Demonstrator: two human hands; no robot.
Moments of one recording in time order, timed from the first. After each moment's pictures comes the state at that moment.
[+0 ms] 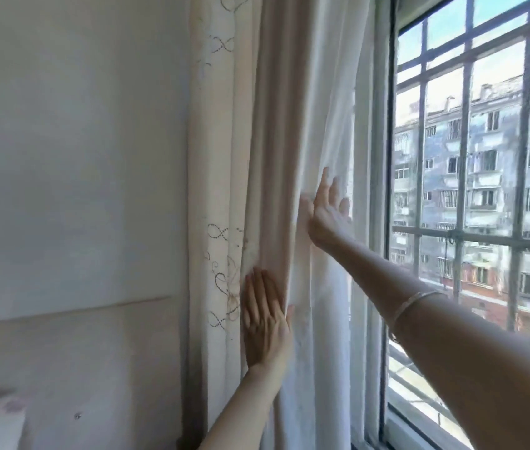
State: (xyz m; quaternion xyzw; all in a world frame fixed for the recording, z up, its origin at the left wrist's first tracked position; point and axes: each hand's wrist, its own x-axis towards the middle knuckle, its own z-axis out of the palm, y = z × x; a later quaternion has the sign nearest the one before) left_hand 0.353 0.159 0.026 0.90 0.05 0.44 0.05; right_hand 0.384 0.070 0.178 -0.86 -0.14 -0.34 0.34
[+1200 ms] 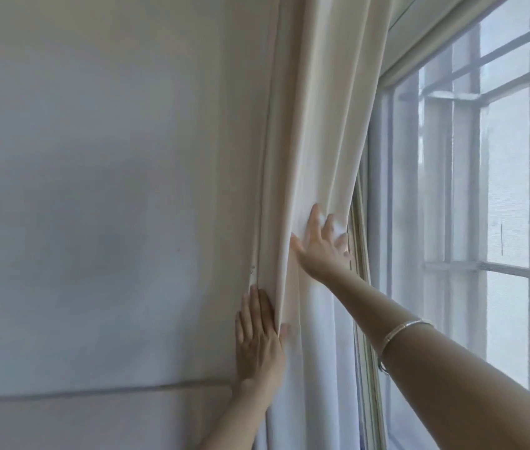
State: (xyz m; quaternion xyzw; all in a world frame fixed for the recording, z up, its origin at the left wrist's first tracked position) left_hand 0.720 0.433 0.046 0.90 0.14 0.40 0.05; right_hand 0.779 0.355 0.179 -0.89 -0.20 -0.25 0.32
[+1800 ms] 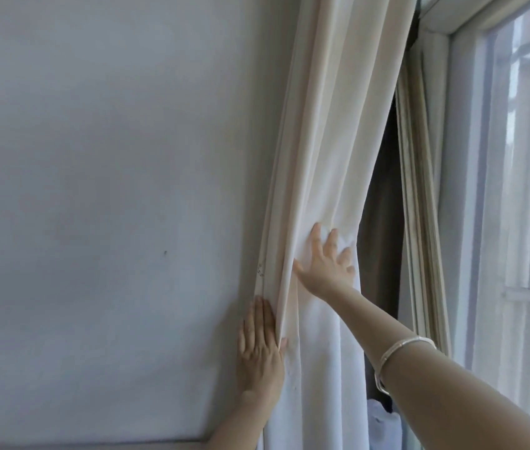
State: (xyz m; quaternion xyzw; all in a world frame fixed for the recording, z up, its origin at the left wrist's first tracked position) left_hand 0.888 0.534 0.019 0.85 0.15 0.51 -0.04; right_hand 0.947 0.460 0.157 -0.92 -0.19 -0.25 0.23
